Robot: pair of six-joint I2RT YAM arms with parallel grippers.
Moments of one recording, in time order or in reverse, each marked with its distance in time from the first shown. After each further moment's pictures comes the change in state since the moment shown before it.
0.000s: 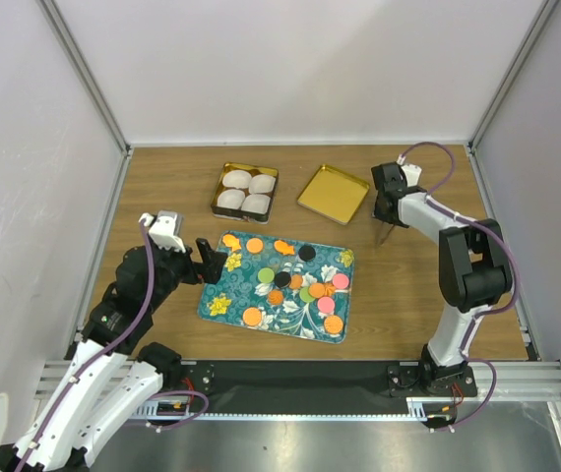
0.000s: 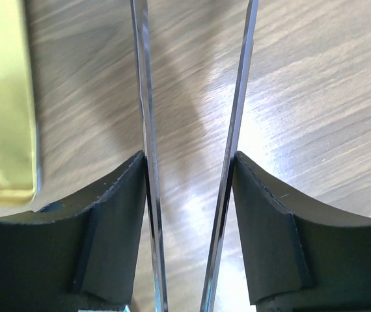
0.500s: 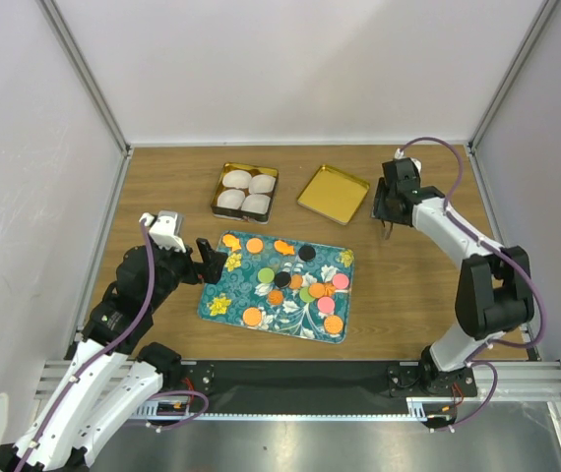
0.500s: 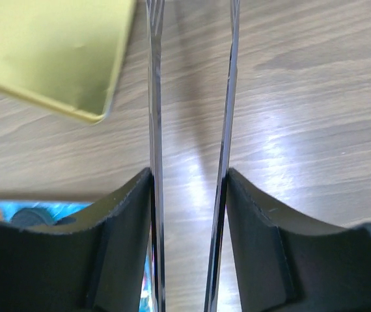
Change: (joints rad) left arm 0.000 0.005 0.000 0.000 0.002 0.000; right arm 0.011 -0.204 -0.038 -0.072 -0.243 -0.121
